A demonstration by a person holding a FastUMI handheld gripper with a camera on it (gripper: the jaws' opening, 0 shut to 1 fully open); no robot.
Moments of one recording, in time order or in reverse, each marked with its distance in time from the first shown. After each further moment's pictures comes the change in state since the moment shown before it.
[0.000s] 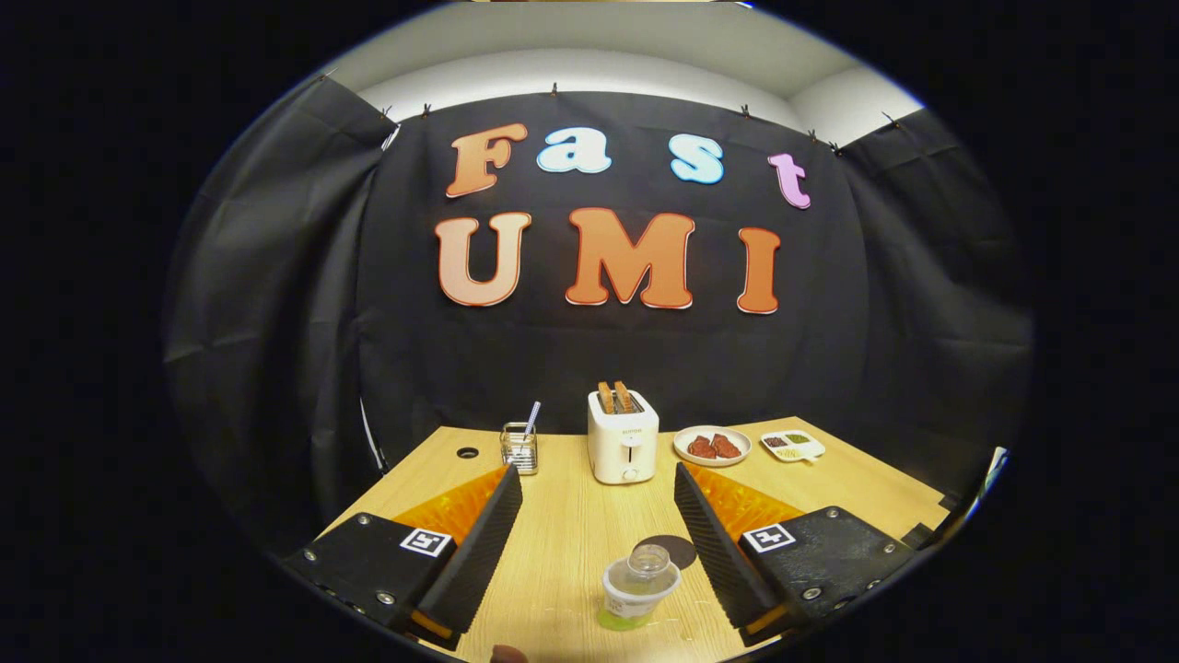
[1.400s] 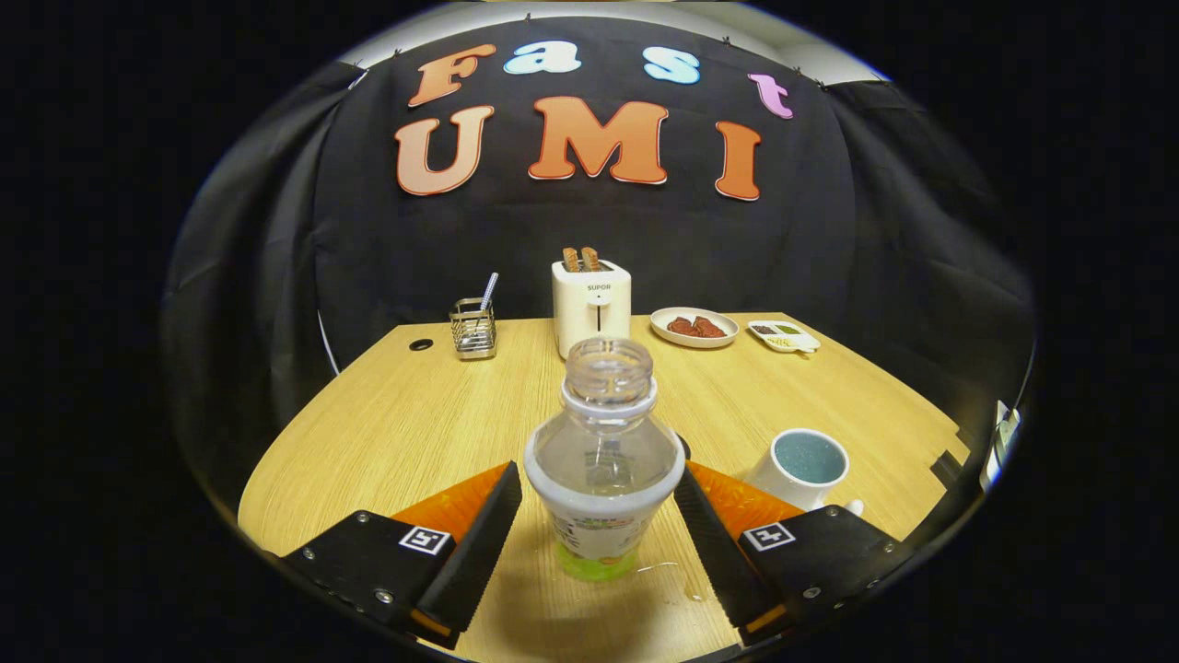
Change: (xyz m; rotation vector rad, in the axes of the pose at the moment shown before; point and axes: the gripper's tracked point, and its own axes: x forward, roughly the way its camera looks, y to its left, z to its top) arm 0.025 -0.027 -0.157 0.004 0.286 -0.073
